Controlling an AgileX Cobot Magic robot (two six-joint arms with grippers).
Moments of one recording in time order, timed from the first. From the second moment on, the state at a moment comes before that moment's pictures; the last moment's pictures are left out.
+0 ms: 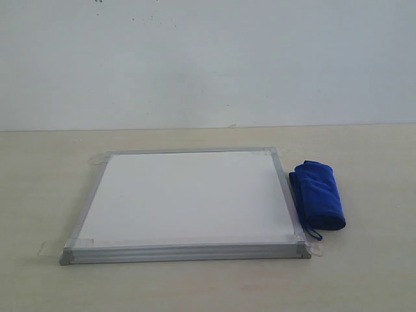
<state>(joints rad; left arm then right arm) -0.09 0.03 0.00 0.28 0.18 -0.40 0.10 0.00 0.00 0.02 0.34 0.03</state>
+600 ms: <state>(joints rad) -0.09 0.00 0.00 0.27 0.23 -0.28 0.10 0.00 0.00 0.02 0.34 0.03</state>
